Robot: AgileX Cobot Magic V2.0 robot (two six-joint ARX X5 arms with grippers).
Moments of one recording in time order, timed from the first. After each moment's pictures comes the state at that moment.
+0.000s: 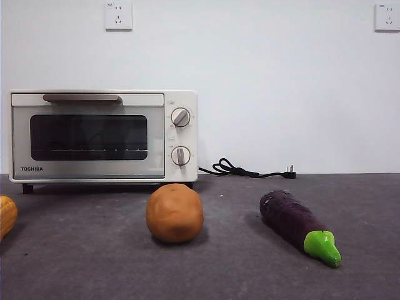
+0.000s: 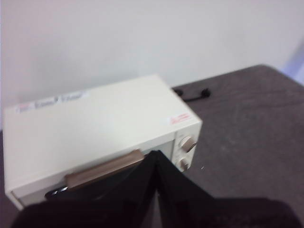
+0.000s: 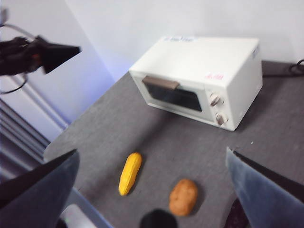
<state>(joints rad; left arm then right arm) -0.06 1.17 1.59 -0.77 0.32 0.07 0.32 1.06 1.82 -1.16 -0.50 0.11</state>
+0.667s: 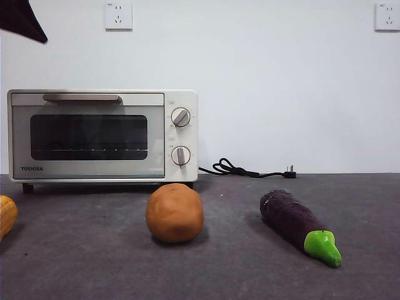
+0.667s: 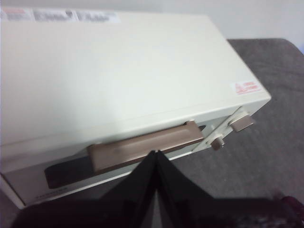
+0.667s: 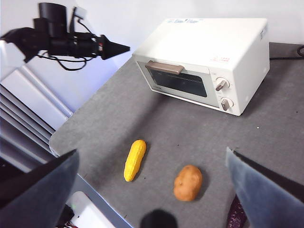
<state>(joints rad) 0.15 1.57 1.59 -0.67 0.58 0.07 0.33 1.06 1.82 -1.21 -0.51 0.11</state>
